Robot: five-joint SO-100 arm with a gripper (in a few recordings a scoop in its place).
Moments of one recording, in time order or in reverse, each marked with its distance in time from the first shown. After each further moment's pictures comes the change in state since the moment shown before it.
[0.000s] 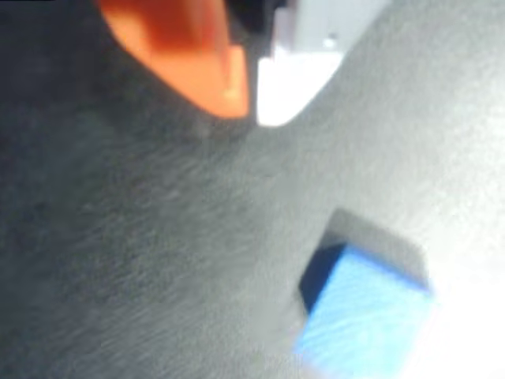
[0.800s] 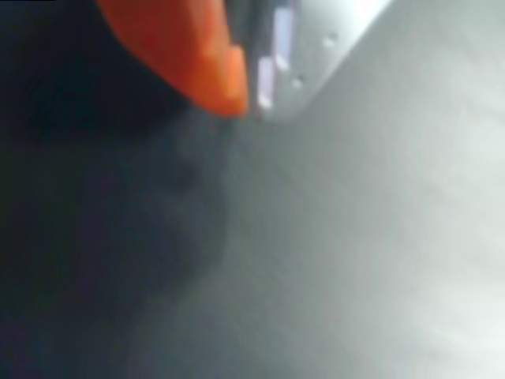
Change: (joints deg) arm 21.0 -42.4 -46.0 11.0 1.0
